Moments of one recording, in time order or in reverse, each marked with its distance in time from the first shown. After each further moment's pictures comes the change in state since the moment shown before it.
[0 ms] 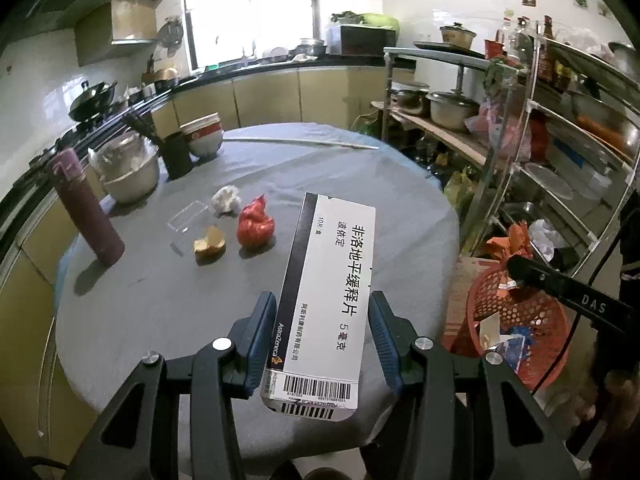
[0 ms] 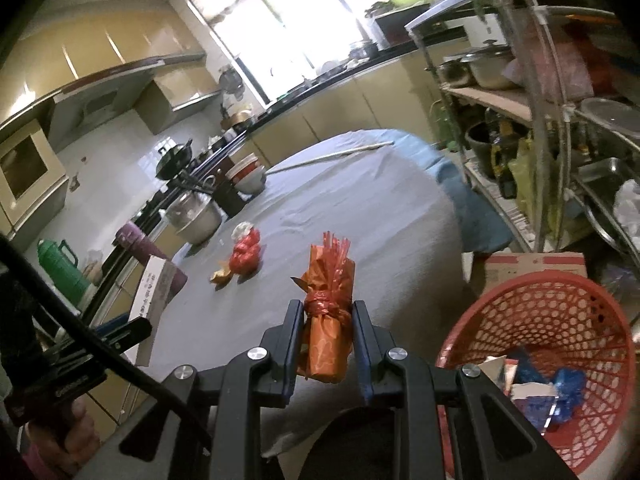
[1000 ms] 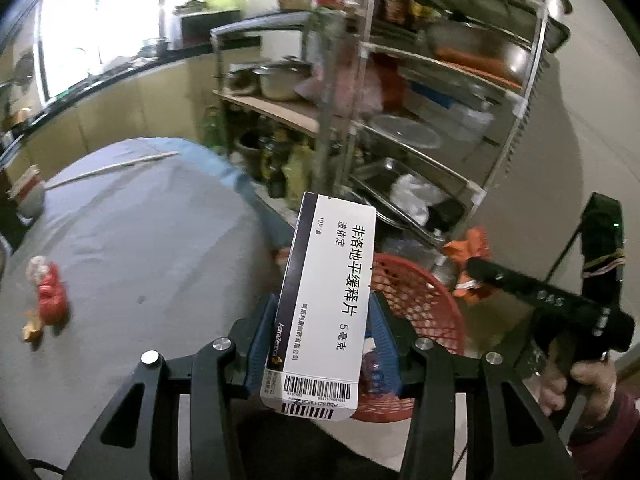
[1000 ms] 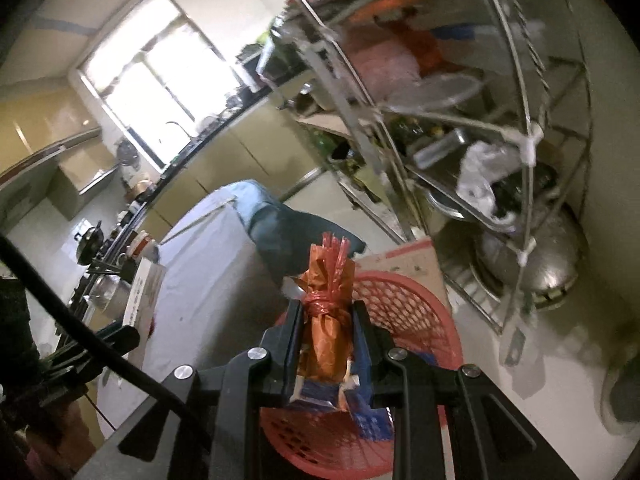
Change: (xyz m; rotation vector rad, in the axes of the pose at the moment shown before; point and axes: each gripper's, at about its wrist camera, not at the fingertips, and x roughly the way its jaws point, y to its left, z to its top) left arm 0.055 -0.180 0.027 0.279 0.097 -0.442; right arm -0.097 -0.155 -0.013 0.297 -0.091 -0.291
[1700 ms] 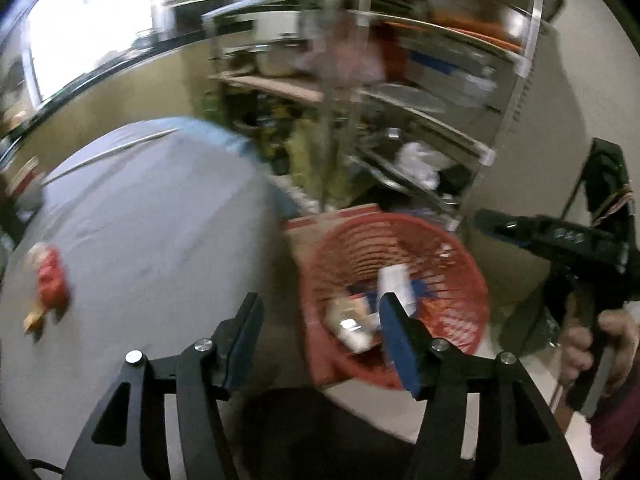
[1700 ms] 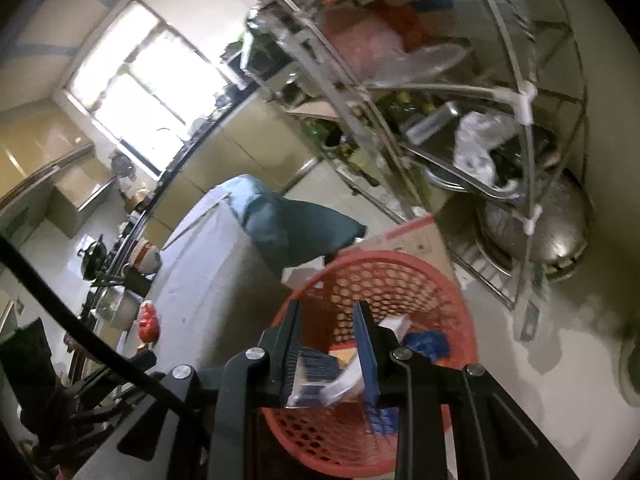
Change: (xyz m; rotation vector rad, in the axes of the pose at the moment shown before) left arm -0.001 0.028 -0.034 0.017 0.060 0.060; right arm 0.009 0.012 -0.007 0.052 0.021 0.058
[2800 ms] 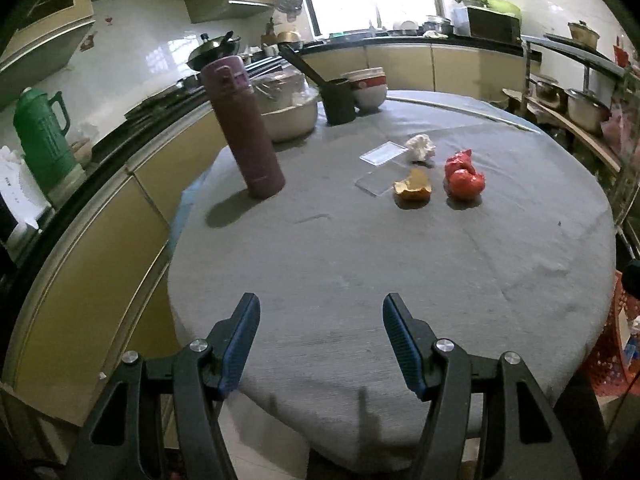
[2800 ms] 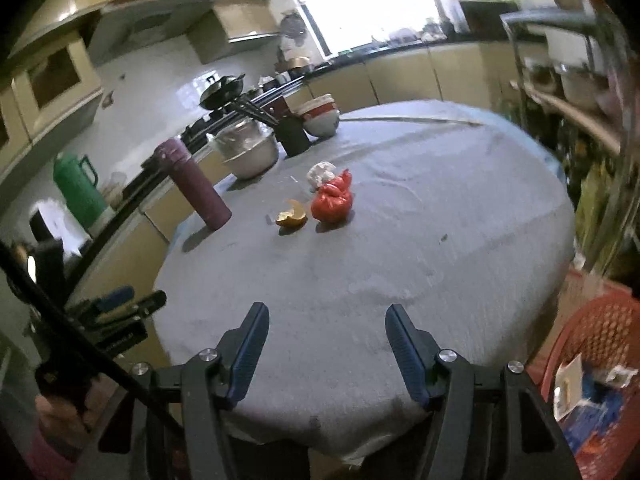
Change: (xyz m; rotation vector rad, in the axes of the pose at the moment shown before) left arm -0.144 0.221 -0.160 -0.534 -0.017 0.755; right arm 0.081 0.287 -0.137 -0.623 0.226 0.270
